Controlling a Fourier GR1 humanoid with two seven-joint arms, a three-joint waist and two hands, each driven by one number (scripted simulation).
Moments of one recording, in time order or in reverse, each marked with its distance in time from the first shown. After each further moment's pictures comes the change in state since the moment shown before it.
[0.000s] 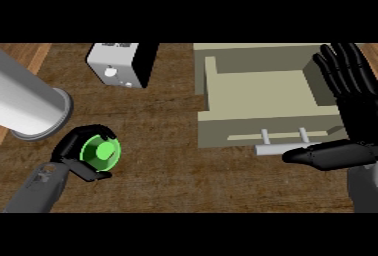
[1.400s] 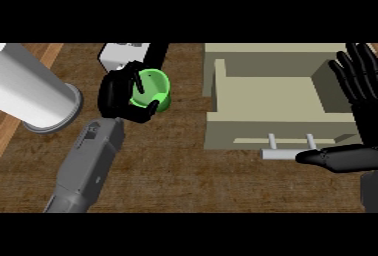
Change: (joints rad) left arm -0.216 -0.283 0.145 -0.327 0.198 0.421 0.152; right arm 0.054 -0.025 -0.053 -0.004 -0.001 0.010 -0.008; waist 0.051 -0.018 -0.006
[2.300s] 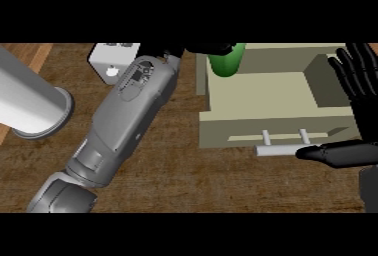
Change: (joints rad) left arm -0.507 -0.072 -0.190 0.079 0.046 0.380 0.495; right arm -0.021 -0.005 -0.011 0.039 0.001 0.019 -0.038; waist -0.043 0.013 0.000
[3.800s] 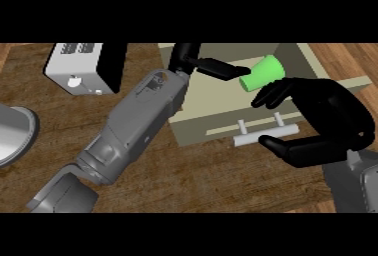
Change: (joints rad) left arm -0.049 -0.001 -0.268 0.255 0.332 -0.028 -0.078; right arm -0.146 0.029 0.182 0.060 -0.180 0.240 0.016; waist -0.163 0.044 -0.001
